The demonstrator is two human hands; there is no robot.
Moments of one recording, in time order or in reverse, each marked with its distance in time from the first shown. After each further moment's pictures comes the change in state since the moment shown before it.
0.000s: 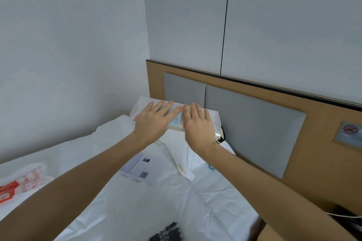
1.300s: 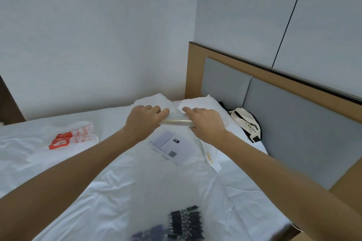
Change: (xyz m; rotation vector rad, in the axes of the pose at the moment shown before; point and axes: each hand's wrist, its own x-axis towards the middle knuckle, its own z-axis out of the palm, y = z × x) left_hand -0.125 -0.074 -0.020 0.208 -0.224 -0.177; right_hand 0.029 -0.081 0.021 0.082 -0.129 -0.479
